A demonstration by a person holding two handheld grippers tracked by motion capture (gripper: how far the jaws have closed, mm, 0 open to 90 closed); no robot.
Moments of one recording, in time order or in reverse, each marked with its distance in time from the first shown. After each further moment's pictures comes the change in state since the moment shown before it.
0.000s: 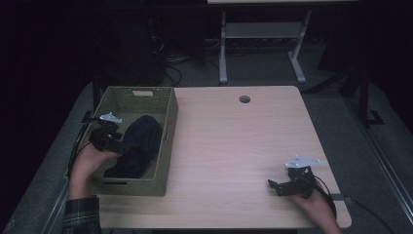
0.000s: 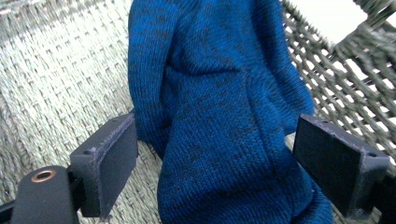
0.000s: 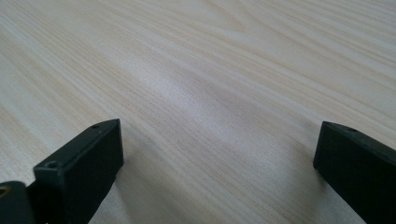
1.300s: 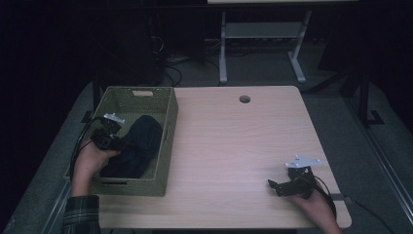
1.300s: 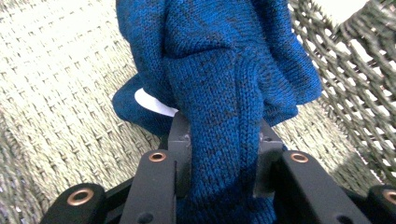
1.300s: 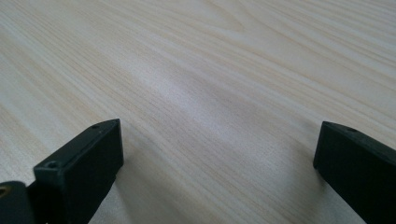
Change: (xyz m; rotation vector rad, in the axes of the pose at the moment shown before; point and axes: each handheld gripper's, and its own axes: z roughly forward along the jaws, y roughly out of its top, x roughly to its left) left arm 0.001 0.006 0.000 0.078 -0.027 0.005; right arm 0.000 0.000 0.000 0.000 -0.001 0.000
